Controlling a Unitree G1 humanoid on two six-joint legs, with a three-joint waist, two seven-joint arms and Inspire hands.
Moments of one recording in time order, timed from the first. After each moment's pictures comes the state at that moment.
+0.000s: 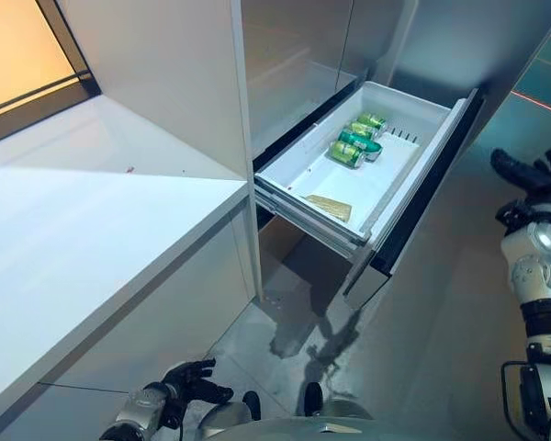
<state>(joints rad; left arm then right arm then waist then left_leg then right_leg) -0.02 0.35 -0.25 0.97 -0.17 0.09 -0.22 -0.43 -0.69 -0.19 0.52 0.81 -0.06 -0.52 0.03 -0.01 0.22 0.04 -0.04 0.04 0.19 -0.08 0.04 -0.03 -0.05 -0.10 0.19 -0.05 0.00</state>
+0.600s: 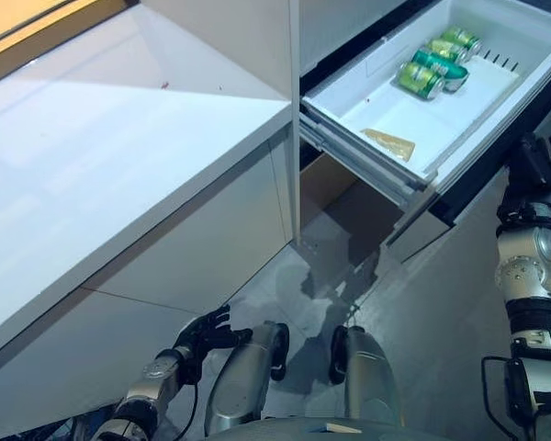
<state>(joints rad) -0.07 0.30 -0.20 0.88 -0.40 0.00 -0.18 -0.51 -0.64 -0.19 0.55 1.04 -0.21 -0.23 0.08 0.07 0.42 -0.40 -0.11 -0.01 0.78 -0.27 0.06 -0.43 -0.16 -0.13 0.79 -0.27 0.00</state>
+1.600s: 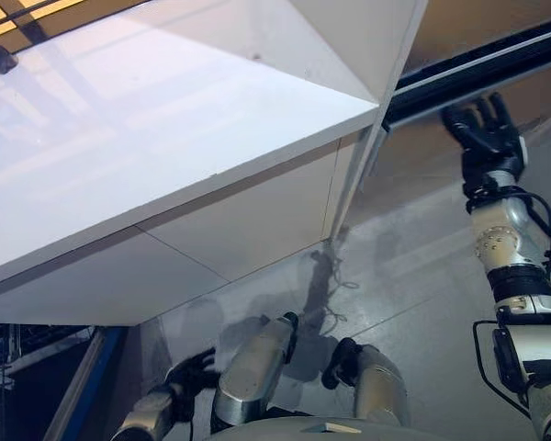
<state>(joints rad) 0.05 0.32 -0.18 1.01 -0.23 0.04 -0.17 -0.70 -0.64 0.09 0.67 0.97 -0.12 -0.02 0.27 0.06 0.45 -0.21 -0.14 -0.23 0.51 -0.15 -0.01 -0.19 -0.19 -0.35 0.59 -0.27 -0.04</state>
